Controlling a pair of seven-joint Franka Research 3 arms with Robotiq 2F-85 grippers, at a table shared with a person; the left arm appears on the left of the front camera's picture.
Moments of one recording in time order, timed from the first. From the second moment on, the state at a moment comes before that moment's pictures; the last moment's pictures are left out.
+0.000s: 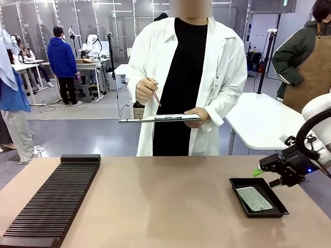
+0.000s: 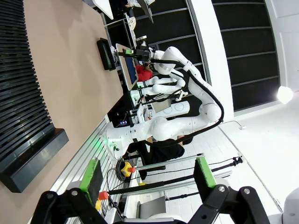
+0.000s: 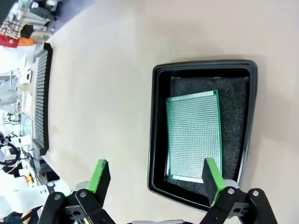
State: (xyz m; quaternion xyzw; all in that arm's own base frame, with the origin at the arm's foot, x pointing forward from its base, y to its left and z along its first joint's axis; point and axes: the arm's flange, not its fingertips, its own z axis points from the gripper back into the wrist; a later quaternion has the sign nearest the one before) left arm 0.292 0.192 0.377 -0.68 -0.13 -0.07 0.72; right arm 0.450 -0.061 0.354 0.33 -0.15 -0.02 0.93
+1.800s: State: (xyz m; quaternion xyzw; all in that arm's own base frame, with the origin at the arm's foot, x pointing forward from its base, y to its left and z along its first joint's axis) left arm 0.292 0.192 0.377 -0.68 -0.13 -0.07 0.72; right arm 0.419 -0.087 0.420 0.45 -0.12 -0.04 0.88
